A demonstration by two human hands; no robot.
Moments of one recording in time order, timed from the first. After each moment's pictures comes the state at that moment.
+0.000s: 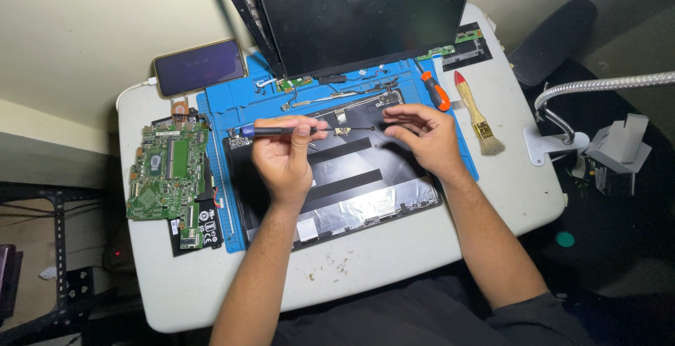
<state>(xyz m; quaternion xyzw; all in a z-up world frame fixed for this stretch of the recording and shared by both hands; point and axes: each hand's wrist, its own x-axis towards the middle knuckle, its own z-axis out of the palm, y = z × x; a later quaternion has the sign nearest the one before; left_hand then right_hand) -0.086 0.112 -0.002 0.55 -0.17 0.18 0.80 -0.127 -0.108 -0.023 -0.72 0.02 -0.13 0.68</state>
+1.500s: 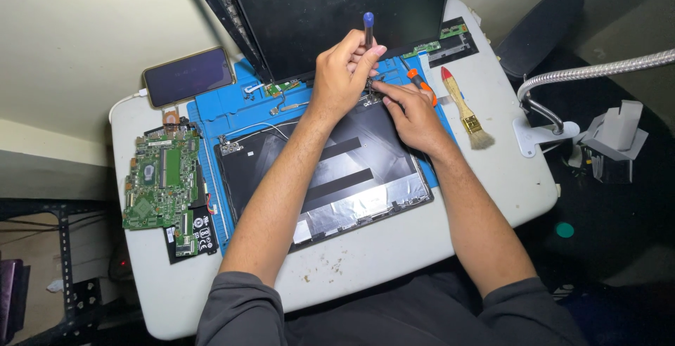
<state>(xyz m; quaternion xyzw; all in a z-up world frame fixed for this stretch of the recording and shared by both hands) 0.007 0.012 0.009 0.71 -0.36 0.06 0.60 -0.094 -0.143 -0.049 -0.91 -0.02 -0.09 0.40</state>
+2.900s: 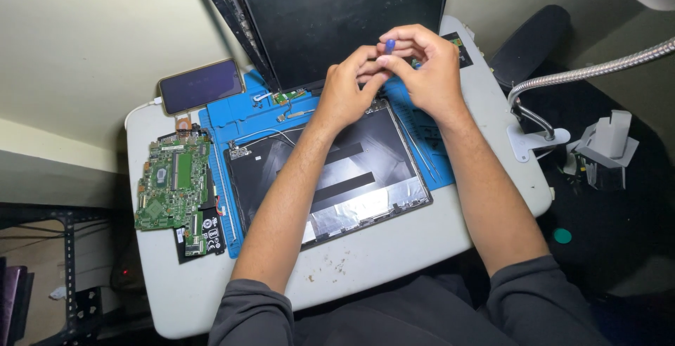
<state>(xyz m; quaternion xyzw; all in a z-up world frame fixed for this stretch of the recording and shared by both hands) -0.006 0.020 0.029 0.71 -0.38 -0.03 0.60 -0.070 -0.130 0.070 -0.80 -0.12 -0.28 0.51</state>
